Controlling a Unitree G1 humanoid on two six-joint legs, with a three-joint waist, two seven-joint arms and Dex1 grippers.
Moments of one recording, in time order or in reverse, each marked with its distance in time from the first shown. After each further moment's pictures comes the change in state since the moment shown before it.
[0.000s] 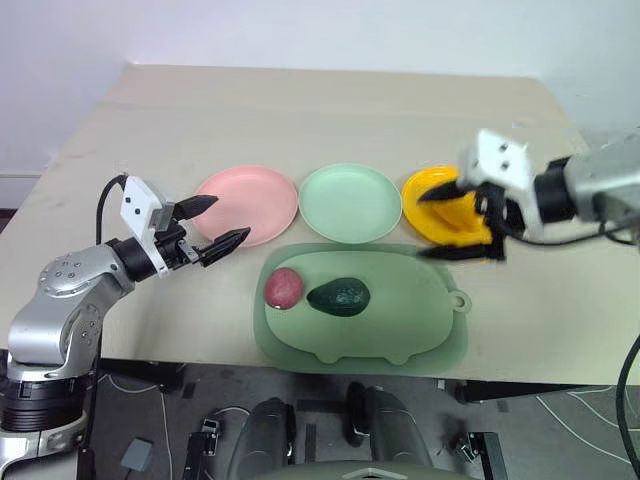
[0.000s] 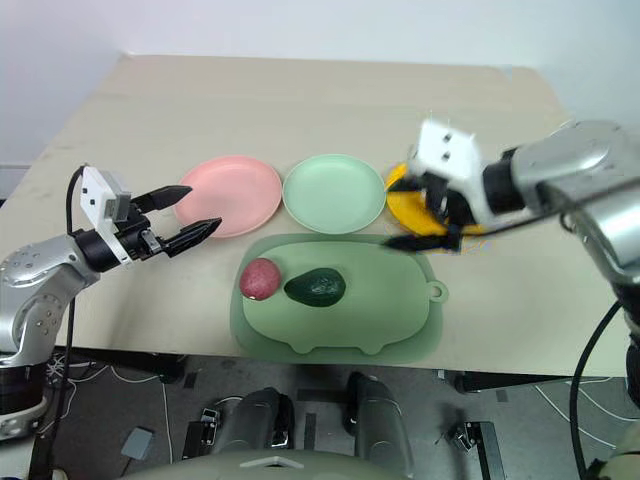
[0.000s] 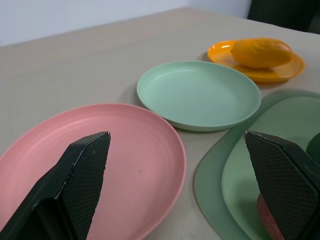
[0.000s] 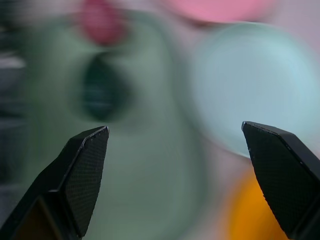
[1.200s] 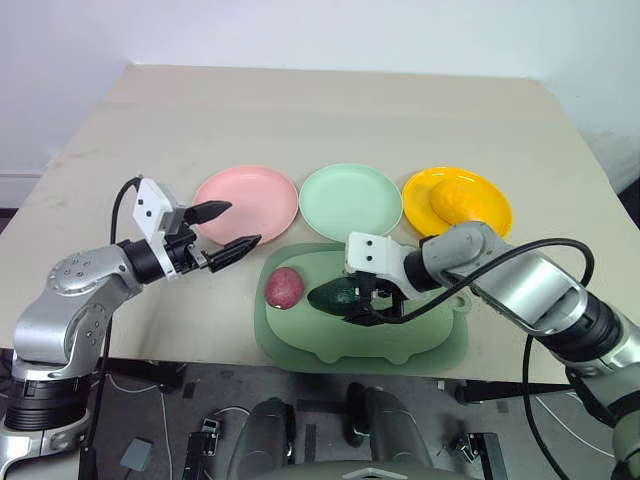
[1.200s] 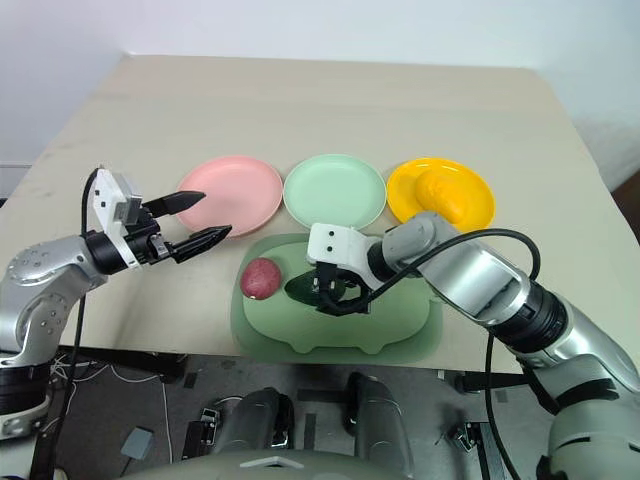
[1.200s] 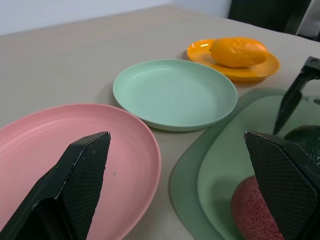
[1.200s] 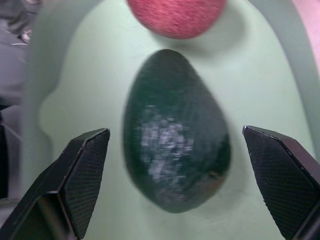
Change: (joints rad) left arm 0.000 0.000 -0.022 -0.045 -0.039 0.048 -0.015; right arm -0.031 0.381 0.369 0.020 -0.273 0.161 -0.244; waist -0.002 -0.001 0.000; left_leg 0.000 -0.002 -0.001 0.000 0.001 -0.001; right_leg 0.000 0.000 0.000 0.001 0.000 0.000
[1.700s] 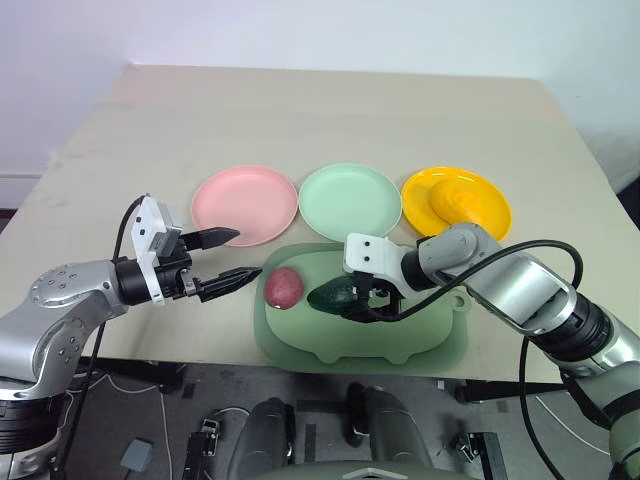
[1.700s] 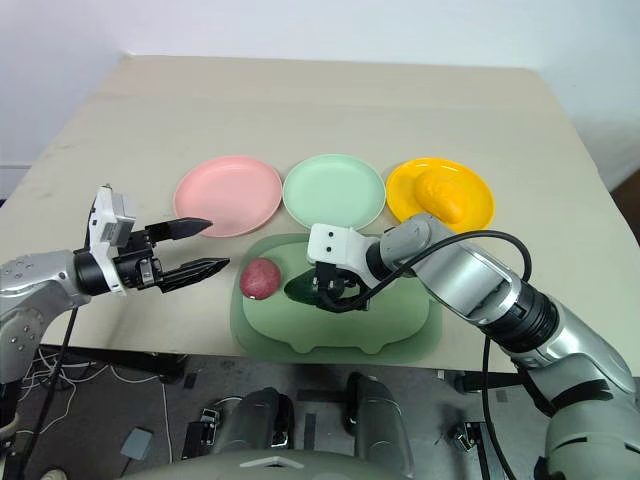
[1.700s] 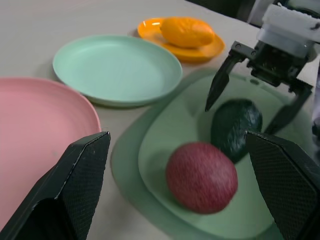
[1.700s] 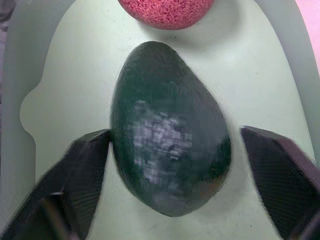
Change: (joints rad) left arm 0.091 0.103 0.026 -0.074 -0.122 0.103 -0.120; right arm 0.011 0.019 0.012 0.020 -0.031 -0.019 0.015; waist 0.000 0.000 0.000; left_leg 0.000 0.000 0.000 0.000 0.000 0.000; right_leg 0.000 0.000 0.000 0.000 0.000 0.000
